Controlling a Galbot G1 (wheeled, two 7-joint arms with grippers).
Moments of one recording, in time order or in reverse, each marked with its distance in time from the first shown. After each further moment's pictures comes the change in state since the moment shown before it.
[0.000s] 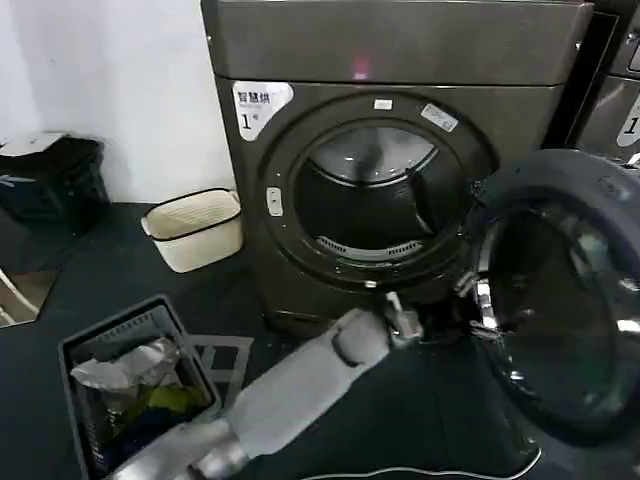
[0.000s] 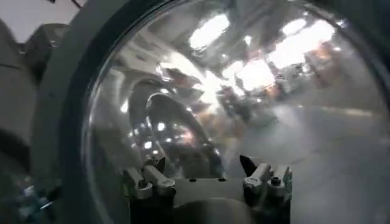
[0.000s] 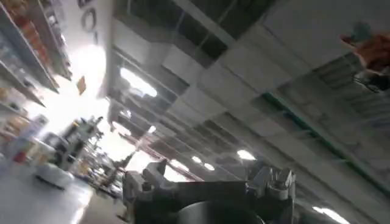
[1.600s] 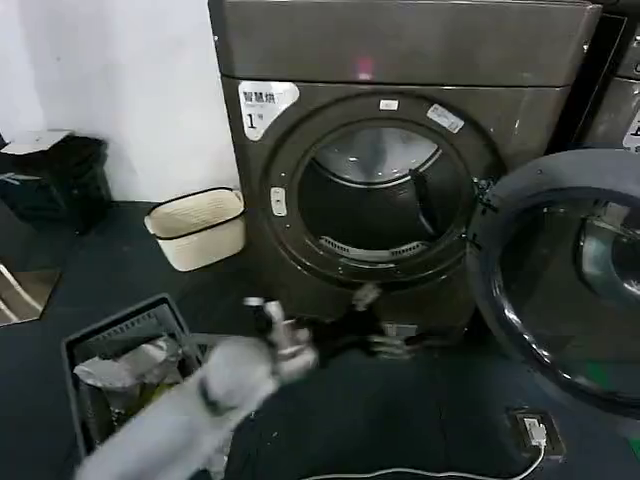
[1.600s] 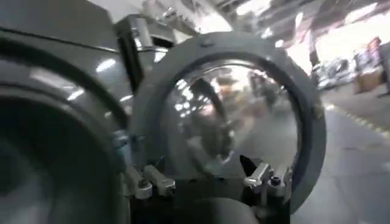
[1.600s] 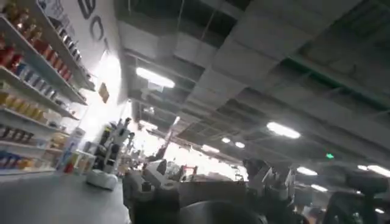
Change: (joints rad) left arm 0.259 0.355 -0.200 -0.598 -0.249 0.436 0.017; right arm 0.035 0.000 -0.037 0.056 0.170 -0.055 -0.055
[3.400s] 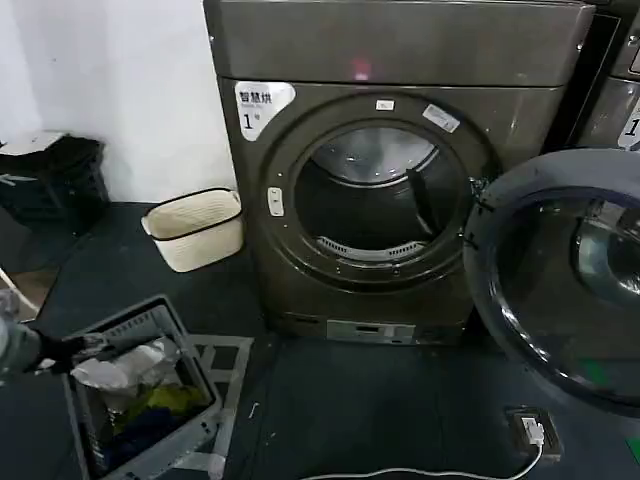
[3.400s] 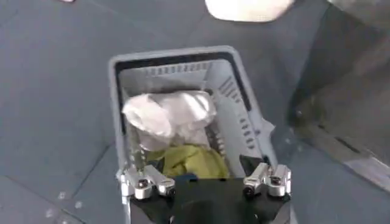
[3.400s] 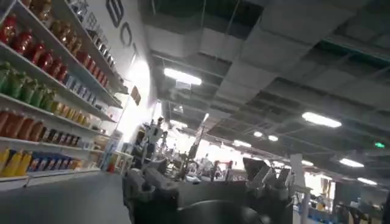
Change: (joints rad) left arm 0.697 0.844 -0.963 0.070 -1.823 0.653 -1.330; right arm 0.023 -0.068 -0.134 -0.041 0.021 0.046 -0.026
